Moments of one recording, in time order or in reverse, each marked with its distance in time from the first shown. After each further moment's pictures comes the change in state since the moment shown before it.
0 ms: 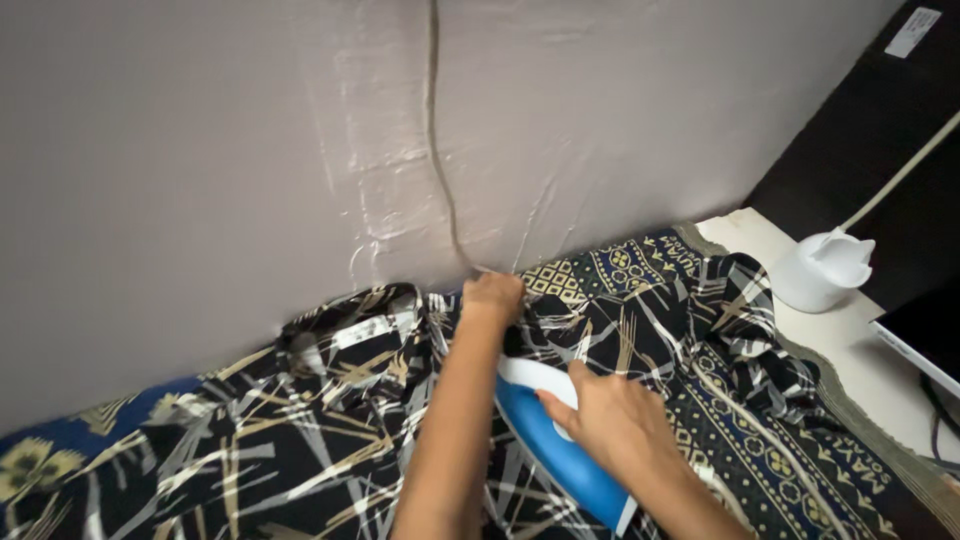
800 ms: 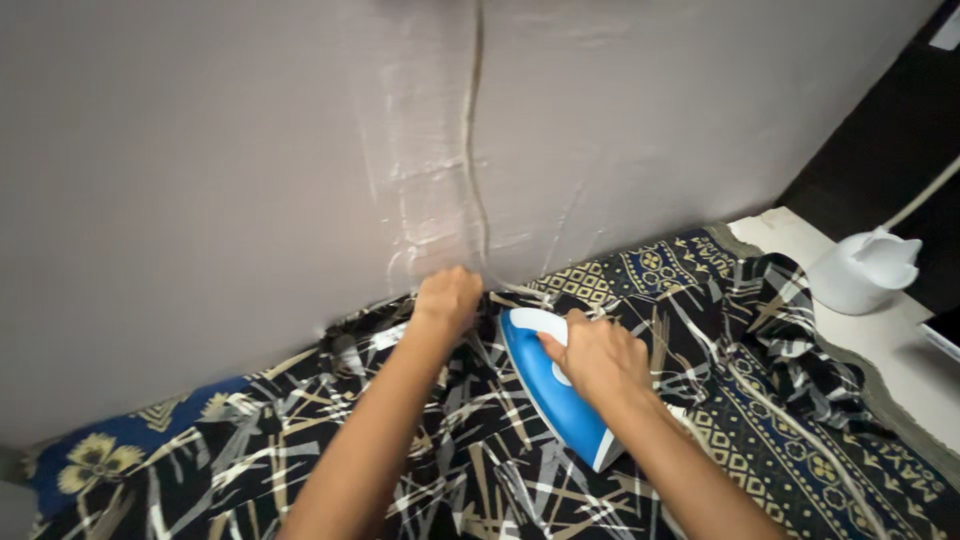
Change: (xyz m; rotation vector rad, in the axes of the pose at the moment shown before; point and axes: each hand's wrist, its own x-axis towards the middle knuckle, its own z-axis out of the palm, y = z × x) left_hand -0.043 -0.106 -0.022 0.250 0.288 0.143; right_hand 0.067 -0.035 0.009 0.032 0.142 -0.001
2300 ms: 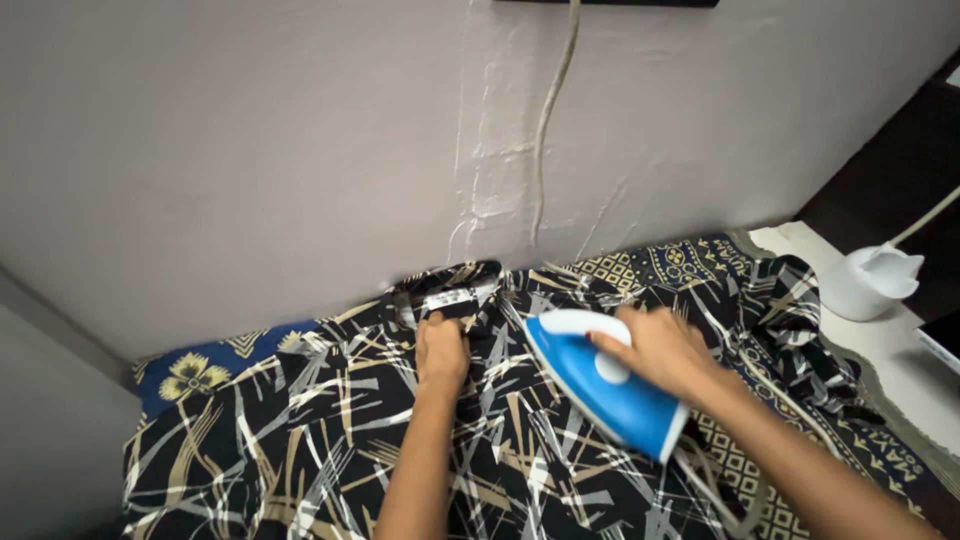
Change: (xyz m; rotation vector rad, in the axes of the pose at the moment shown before) left_hand -0.156 0.003 0.019 -0.470 0.295 -0.557; right_hand -0.041 0.019 -0.030 0.027 -0.206 -0.111
